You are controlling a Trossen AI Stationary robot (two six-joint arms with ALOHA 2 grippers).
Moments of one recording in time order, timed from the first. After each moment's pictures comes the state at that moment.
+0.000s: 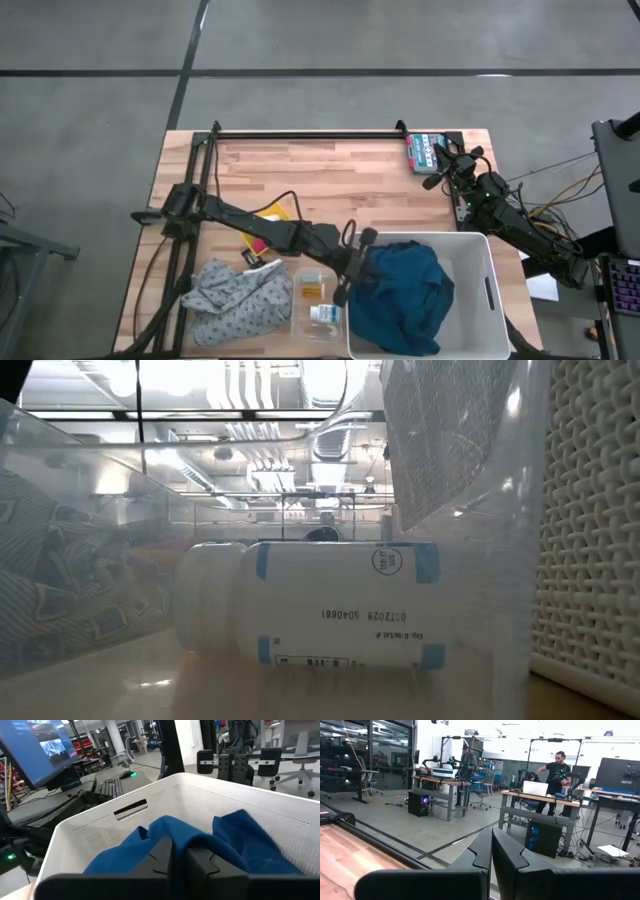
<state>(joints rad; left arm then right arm) -0.25 2.01 1.50 0.38 0.19 0.29 -0.66 0.08 0.01 0.24 0.34 -0.16</state>
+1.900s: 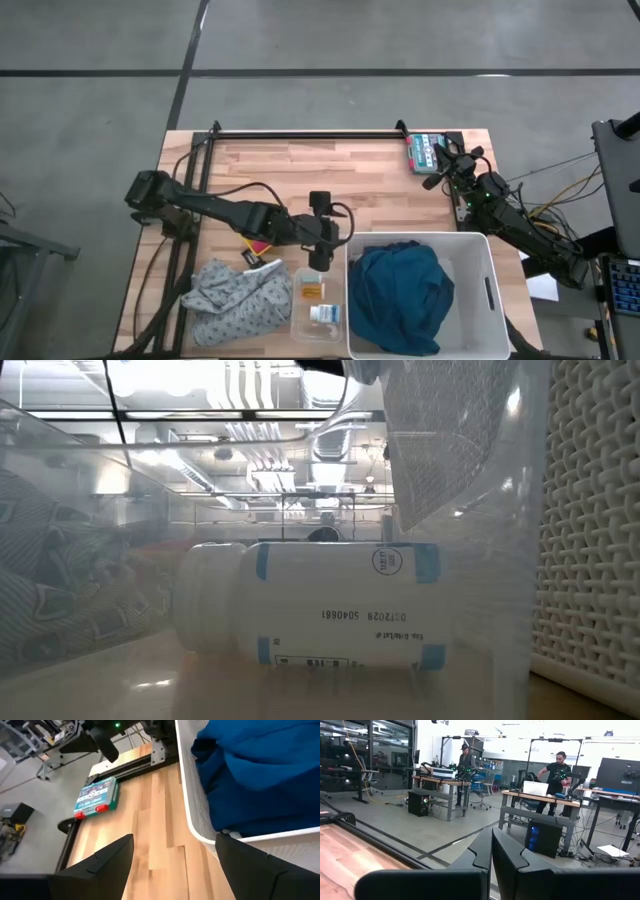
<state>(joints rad) -0.25 1.72 1.43 -0.32 -0.42 0.20 -0.66 0.08 0.01 0.24 0.34 -0.16</state>
